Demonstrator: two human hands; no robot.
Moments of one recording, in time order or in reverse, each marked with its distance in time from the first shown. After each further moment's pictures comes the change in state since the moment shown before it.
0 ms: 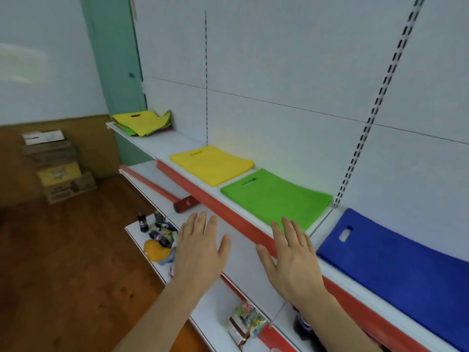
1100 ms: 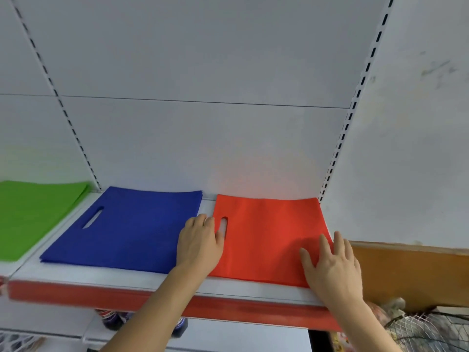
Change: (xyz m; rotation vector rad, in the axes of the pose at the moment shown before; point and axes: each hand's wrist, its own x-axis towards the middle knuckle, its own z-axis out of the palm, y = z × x) left_hand -0.109 0.518 0.119 -0.178 -0.193 0.617; right_hand -0.367 0.449 -0.157 -0.253 0.054 1.054
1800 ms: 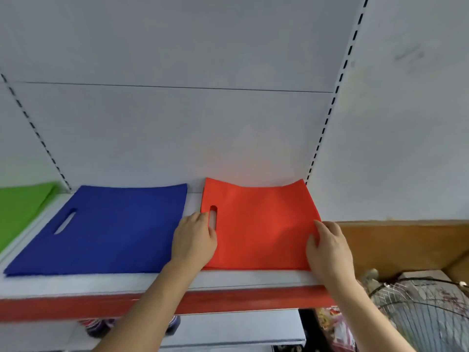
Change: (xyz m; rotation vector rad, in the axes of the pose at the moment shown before) left_hand 0.008 -0.007 0.027 -0.145 0.004 0.068; right_hand -0.001 0.008 -0.002 0.325 0.125 0.087
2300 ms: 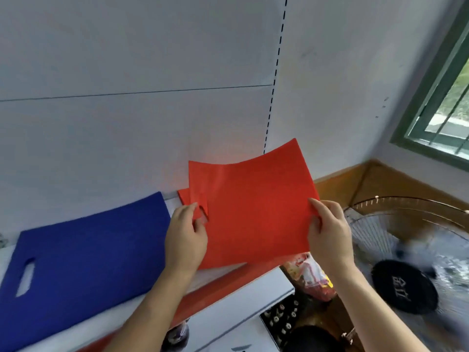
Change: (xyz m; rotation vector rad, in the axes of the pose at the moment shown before) left_hand -0.005 -0.034 -0.036 -0.630 -0.008 0.219; right_hand -0.119 -0.062 -0.037 0.052 0.461 0.130
